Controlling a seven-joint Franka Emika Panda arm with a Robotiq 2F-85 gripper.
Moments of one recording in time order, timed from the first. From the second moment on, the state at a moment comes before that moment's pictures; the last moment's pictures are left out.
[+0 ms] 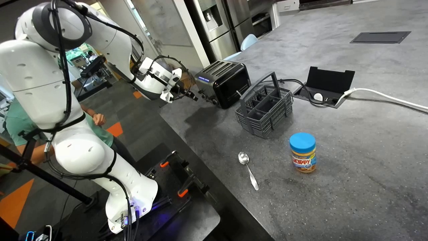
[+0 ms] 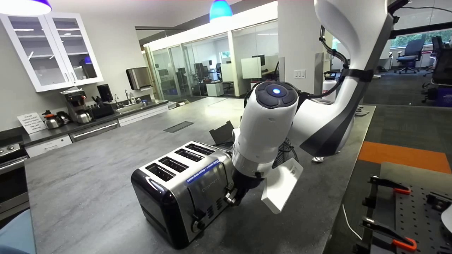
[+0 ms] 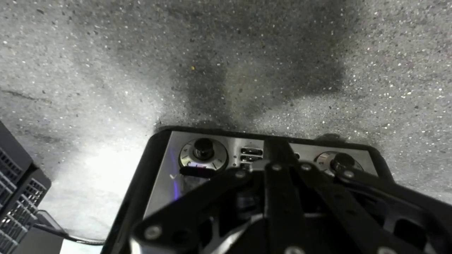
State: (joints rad) arm 0.19 0.29 0.29 -2.34 -1.16 2.79 1.48
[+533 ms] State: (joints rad) arm 0.19 0.31 0.27 -2.33 -1.21 2.81 1.48
